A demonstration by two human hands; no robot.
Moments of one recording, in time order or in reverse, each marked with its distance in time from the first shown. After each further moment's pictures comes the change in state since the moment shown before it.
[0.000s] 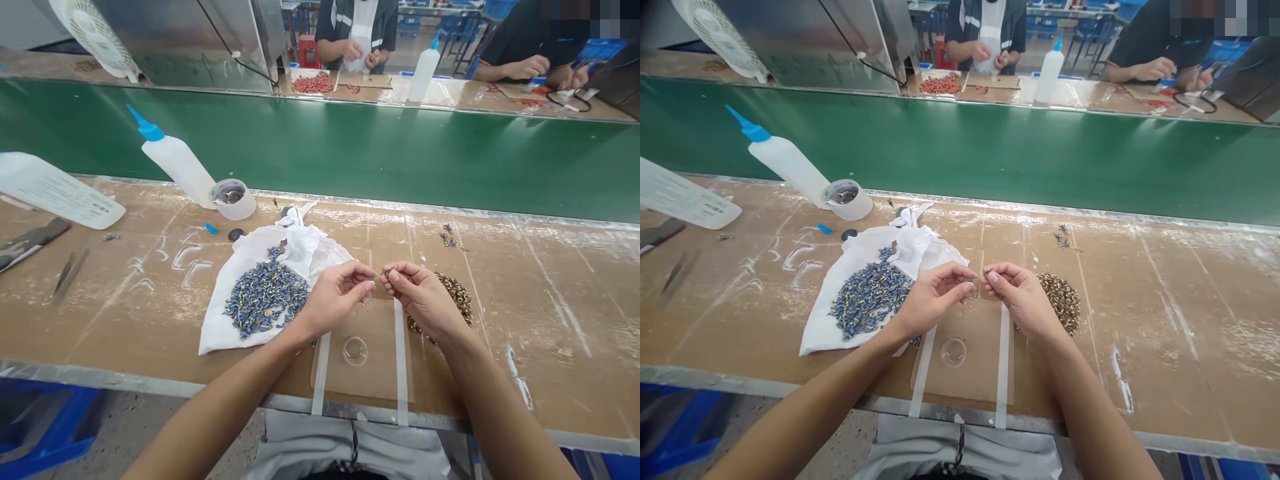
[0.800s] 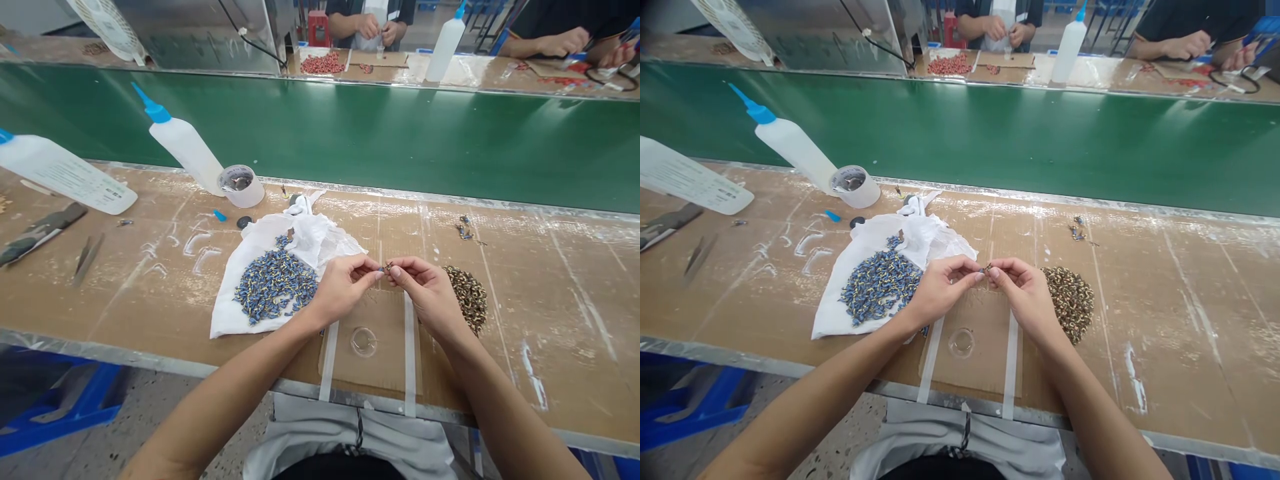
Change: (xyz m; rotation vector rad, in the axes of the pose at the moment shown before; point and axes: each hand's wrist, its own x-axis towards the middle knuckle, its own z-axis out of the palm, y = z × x) left_hand 0.001 -0.010 -0.002 0.295 0.080 -0.005; right_hand -0.004 0.014 0.007 -0.281 0.105 -0.146
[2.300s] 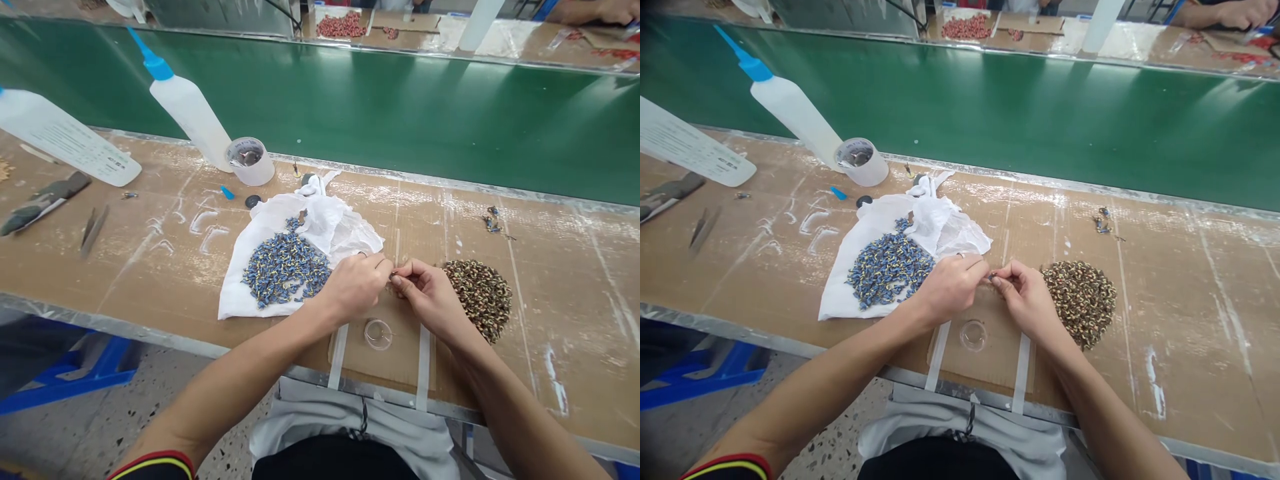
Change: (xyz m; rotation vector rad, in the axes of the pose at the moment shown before) left_hand -0.010 -0.004 -0.004 1.030 -0.214 0.301; right_hand -0.005 0.018 0.010 -0.217 -0.177 0.039
